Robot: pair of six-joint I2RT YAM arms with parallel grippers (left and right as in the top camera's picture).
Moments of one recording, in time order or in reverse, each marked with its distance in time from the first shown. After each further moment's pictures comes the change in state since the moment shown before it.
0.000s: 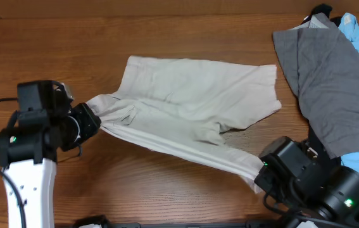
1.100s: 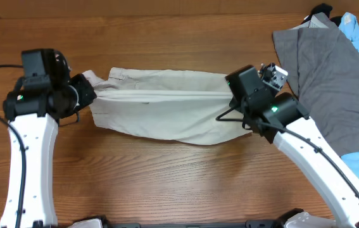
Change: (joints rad) left arm -0.011 0.283 0.101 0.231 -0.097 0.032; right arm -0.250 0.510 0.055 0.671 0.346 -0.428
